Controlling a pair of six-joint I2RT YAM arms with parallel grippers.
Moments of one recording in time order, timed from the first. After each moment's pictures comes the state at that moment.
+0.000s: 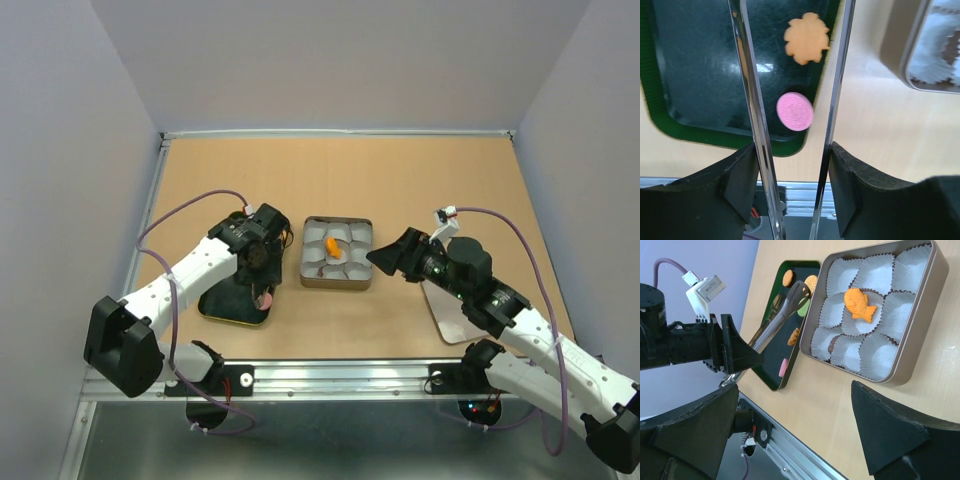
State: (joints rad) left arm -0.61 1.28 1.01 -1.01 -0.19 -0.60; right arm 0.66 0.73 0.57 -0.11 -0.06 0.88
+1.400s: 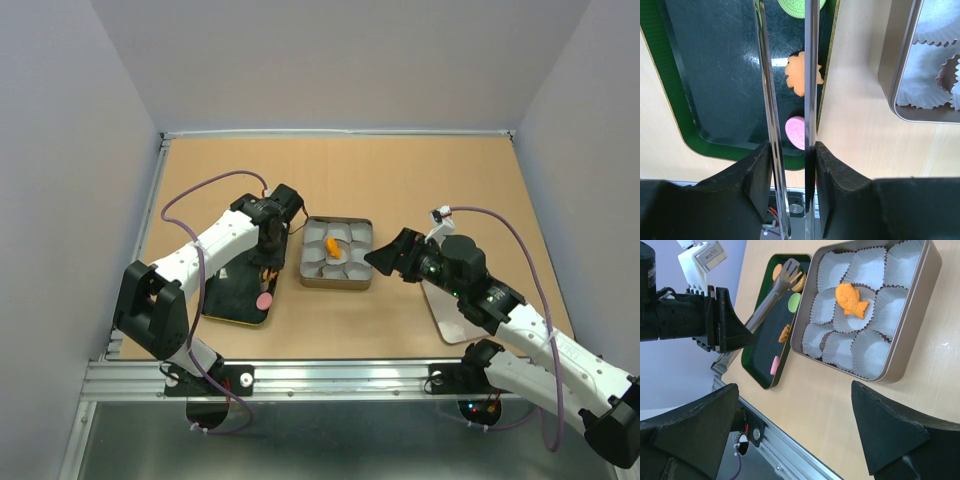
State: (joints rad) left arm -0.61 1.52 1.22 -1.07 -0.24 -0.47; right arm 0.66 0.78 0.57 -0.11 -0.06 0.87
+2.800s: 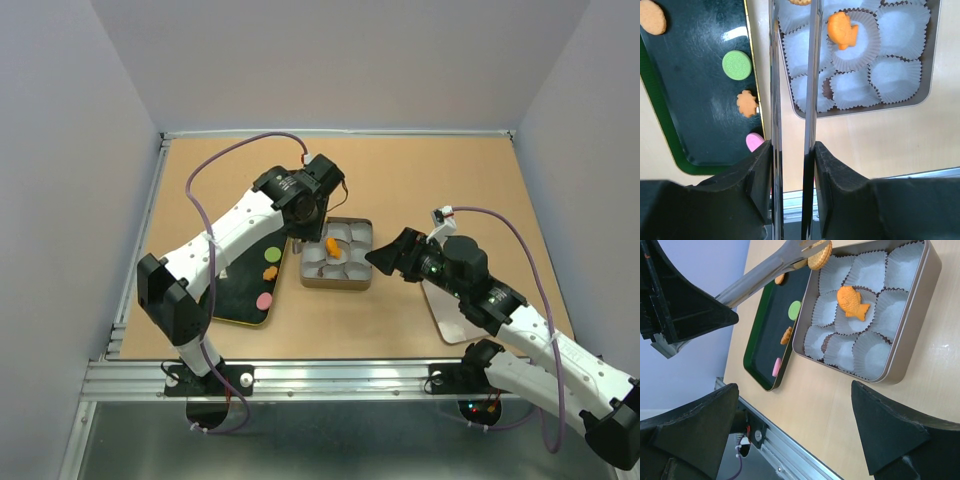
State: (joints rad) left arm -0.79 1.65 1.70 -1.21 -0.26 -0.50; right arm 0.66 0.76 0.57 -0.11 -0.05 0.87
